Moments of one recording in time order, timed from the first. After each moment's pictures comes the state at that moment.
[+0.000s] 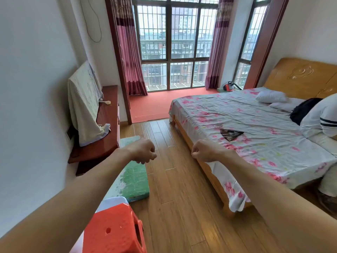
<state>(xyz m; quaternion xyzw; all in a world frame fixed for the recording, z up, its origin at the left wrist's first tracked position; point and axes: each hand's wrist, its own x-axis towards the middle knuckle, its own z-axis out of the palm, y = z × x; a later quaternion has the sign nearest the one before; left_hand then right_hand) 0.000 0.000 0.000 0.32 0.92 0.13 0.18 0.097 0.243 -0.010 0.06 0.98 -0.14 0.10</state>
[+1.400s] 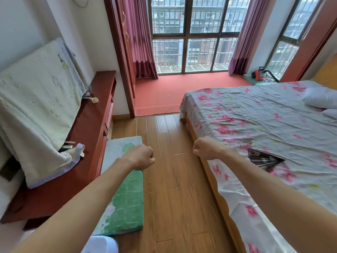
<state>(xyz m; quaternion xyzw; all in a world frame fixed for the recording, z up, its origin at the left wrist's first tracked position) -0.437 0.220 -0.095 0.25 0.95 0.04 0.17 -0.389 0.480 -0.092 0.00 0.98 -0.12 0.14</state>
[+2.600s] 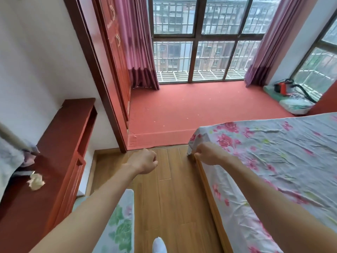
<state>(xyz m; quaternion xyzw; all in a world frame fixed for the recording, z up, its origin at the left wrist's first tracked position) -1.169 0.418 -0.146 0.22 0.96 0.07 0.18 -1.127 0.670 -0.143 0.04 0.98 -0.14 0.14</state>
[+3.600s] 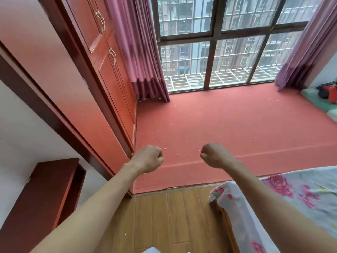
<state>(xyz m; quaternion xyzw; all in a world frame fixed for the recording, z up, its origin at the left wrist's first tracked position) -1.718 0.543 -0.118 0.21 0.96 0.08 0.18 -1.680 0.792 -0.165 0.05 0.99 -0.12 0.10</state>
